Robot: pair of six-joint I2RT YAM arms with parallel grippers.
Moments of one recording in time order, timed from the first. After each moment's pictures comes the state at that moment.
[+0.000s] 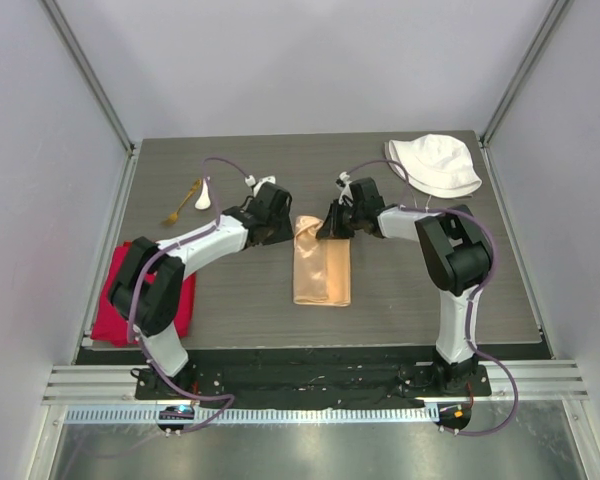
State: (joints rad) left arm -0.60 1.73 1.17 -0.33 -0.18 -0.70; right arm 0.40 2.01 1.17 0.05 -0.47 0.50
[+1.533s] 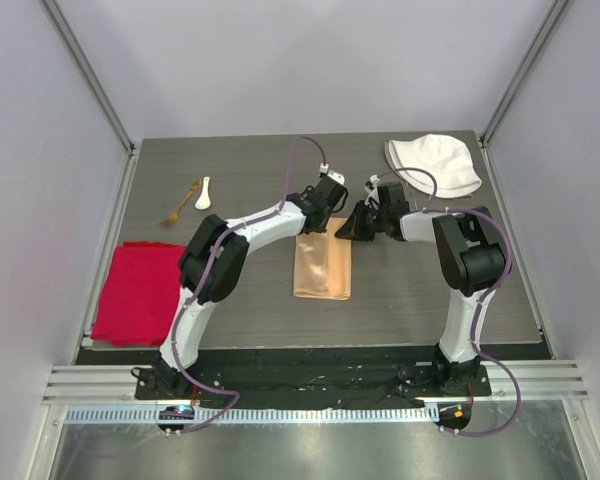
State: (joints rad) left arm -0.76 2.20 1.70 -0.42 -0.38 -0.20; right arm 0.26 1.96 1.04 0.13 -0.53 0.60
